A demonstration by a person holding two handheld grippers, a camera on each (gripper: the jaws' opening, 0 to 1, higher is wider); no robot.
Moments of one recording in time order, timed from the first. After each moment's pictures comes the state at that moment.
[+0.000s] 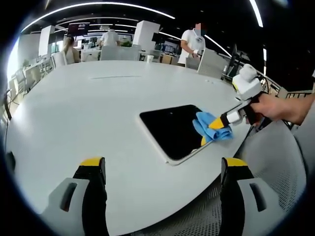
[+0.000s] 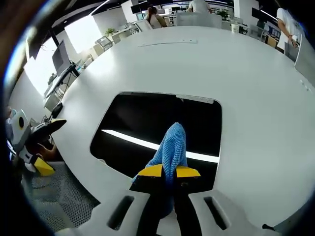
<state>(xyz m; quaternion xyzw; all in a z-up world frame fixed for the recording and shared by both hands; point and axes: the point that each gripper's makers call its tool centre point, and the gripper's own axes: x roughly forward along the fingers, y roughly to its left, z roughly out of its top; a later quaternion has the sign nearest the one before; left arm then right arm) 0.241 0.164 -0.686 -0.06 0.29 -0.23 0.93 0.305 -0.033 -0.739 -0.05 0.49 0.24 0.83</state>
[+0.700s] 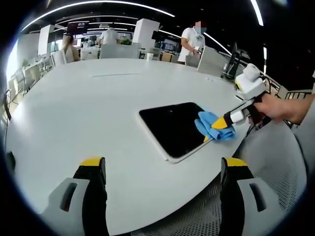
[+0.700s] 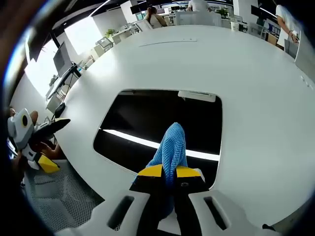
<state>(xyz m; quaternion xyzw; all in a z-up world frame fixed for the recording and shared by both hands) 0.239 0.164 -0.690 -0.05 0.30 -0.23 0.92 0.295 -0.034 -0.739 -0.04 0.50 0.25 0.83</state>
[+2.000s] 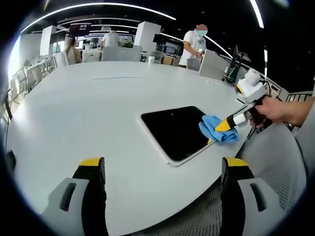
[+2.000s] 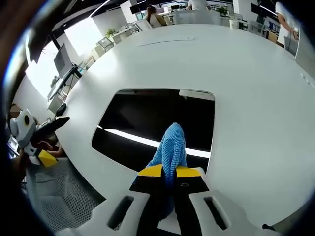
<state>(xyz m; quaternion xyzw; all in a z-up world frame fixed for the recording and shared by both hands) 0.242 0.166 -0.685 -0.06 0.29 -0.22 0.93 0.297 -0.050 -0.739 -0.03 0.50 0.25 0.83</state>
